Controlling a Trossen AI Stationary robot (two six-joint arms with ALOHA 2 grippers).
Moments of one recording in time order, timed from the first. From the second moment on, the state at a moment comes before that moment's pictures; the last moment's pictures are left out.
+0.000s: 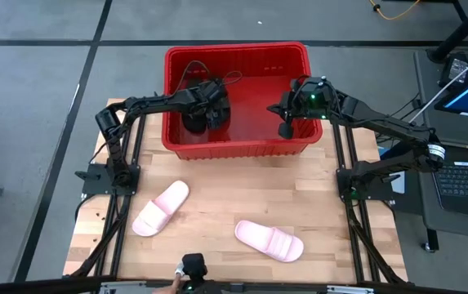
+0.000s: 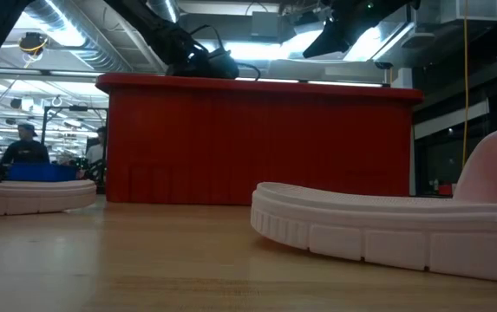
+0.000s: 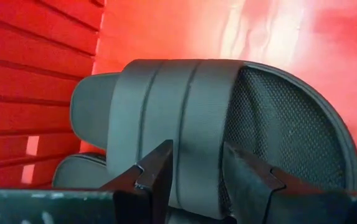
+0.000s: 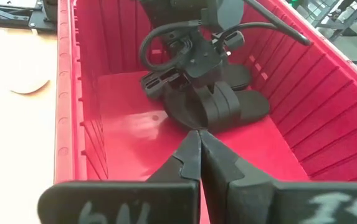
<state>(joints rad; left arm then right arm) 0.60 1.84 1.35 -0.46 -0.35 0.48 -0.45 1.25 1.18 -0.42 -0.08 -0.31</state>
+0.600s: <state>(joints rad) 0.57 1.84 1.42 -0.57 -0.29 0.43 -0.45 1.25 1.18 -0.42 -0.08 -0.31</state>
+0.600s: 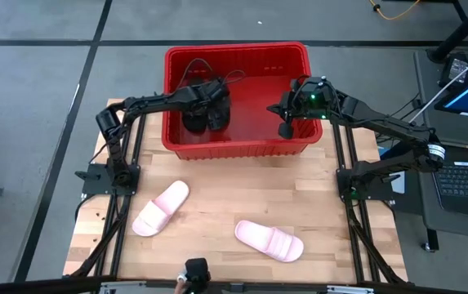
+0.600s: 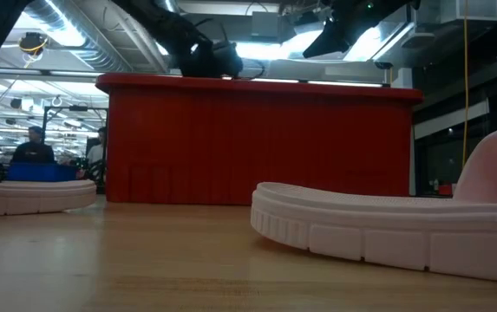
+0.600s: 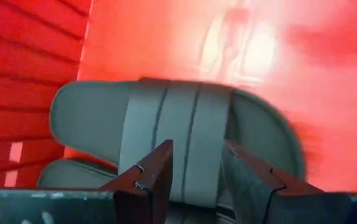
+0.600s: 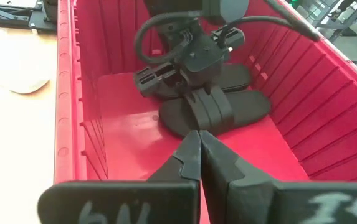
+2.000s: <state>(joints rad) -0.04 1.36 1.54 -0.96 -0.40 0.08 -0.21 1.25 1.18 -0.27 0.08 -0.24</state>
